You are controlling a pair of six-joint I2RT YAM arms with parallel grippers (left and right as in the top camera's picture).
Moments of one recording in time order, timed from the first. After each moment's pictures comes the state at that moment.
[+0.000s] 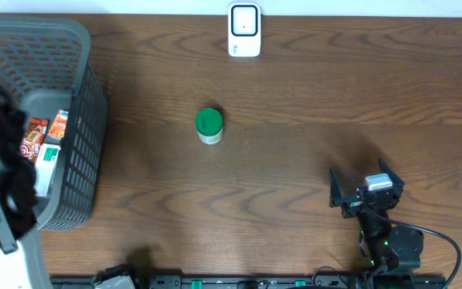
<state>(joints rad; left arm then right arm) 0.34 1.13 1.62 -1.25 -0.53 -0.88 0.02 0.04 0.01 -0.06 -0.16 -0.14</state>
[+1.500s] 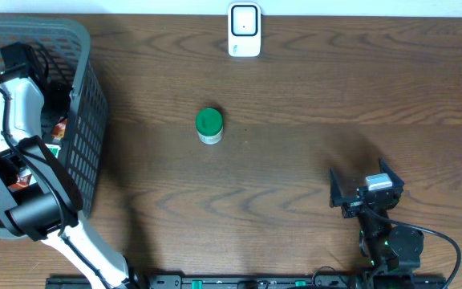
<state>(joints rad) 0.42 2.04 1.62 -0.88 -0.11 -0.75 0.02 0.04 0.01 -0.06 -0.16 -0.14</state>
